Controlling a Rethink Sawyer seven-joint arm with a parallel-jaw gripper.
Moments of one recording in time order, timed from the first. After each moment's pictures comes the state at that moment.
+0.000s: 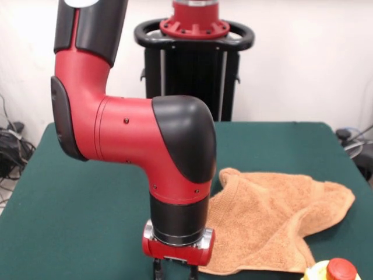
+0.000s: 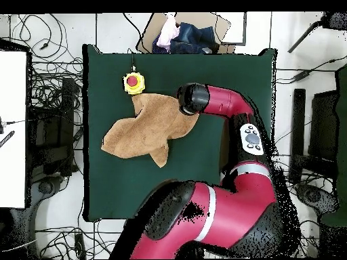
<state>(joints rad) -0.35 -0.21 0.15 1.09 -0.19 0.58 1.78</state>
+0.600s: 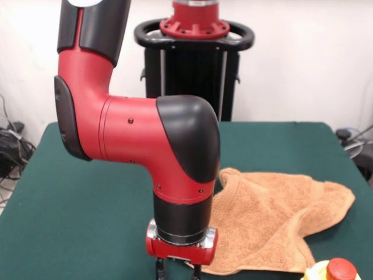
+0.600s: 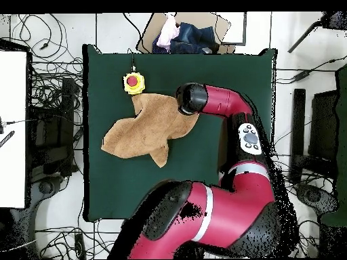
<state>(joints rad) -0.34 -0.22 0.15 1.10 -0.19 0.57 1.78</state>
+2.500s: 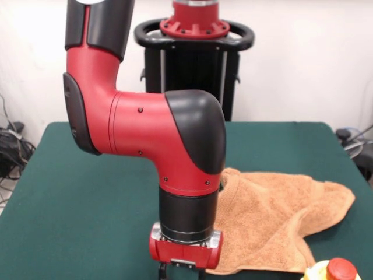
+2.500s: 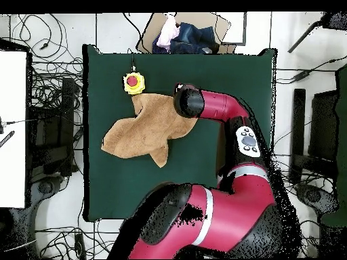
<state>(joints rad) -0.34 -0.24 0.15 1.17 -0.19 0.37 1.78</state>
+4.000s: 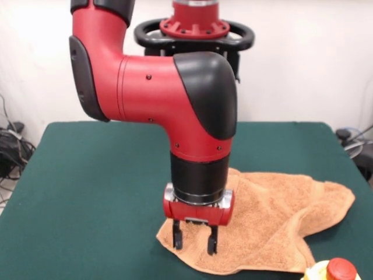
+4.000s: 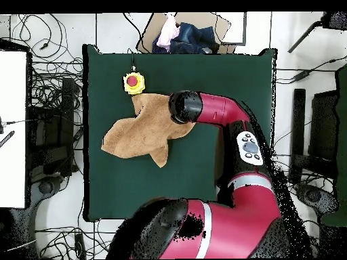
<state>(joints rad) -0.34 -0.36 0.15 1.30 -0.16 0.55 1.78</state>
